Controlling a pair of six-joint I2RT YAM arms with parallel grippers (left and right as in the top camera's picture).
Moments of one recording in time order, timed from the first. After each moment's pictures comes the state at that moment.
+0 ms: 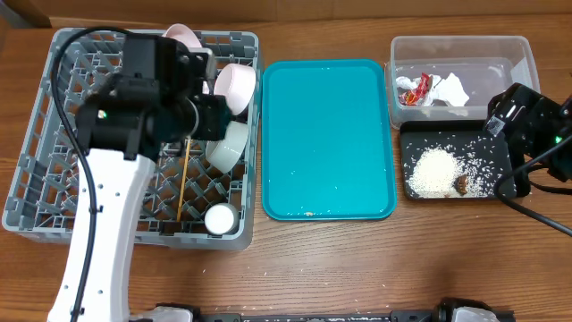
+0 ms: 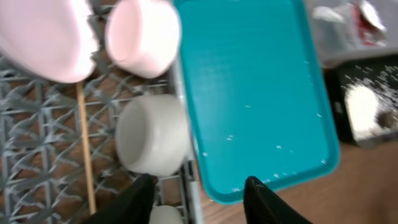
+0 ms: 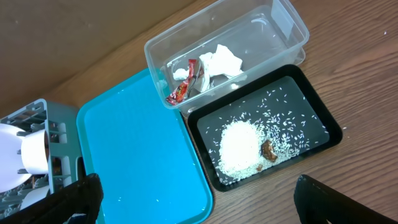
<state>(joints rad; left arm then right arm) -0.15 1.47 1.68 -1.20 0.22 -0.08 -0.13 1.26 1.85 -1.43 -0.04 0.38</state>
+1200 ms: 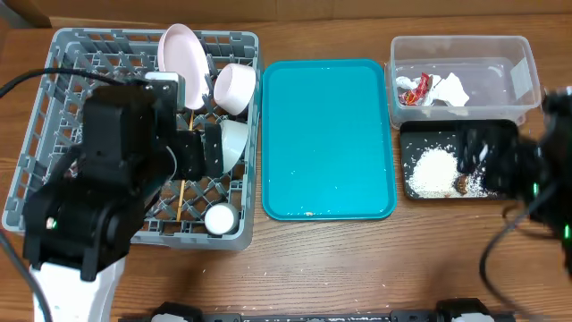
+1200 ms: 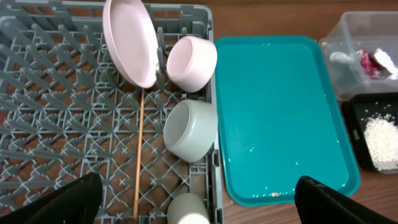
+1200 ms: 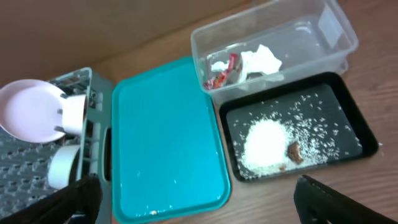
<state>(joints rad) -0.24 1.20 1.68 -1.28 -0.05 -0.19 0.06 1.03 1.67 -1.36 -0.02 0.38</state>
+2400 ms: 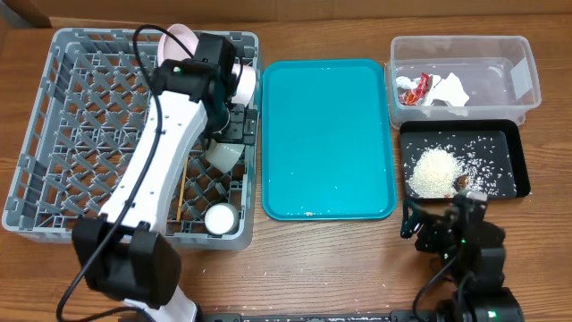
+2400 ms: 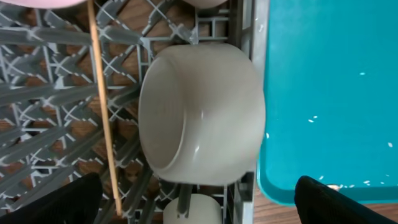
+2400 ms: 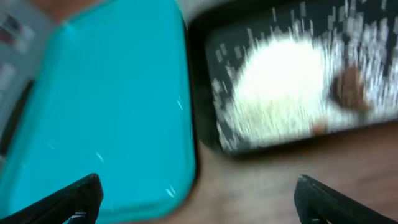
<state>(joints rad) -0.24 1.79 1.68 -1.28 -0.05 -0.19 0.06 0.35 0.24 -0.53 -0.09 0.38</state>
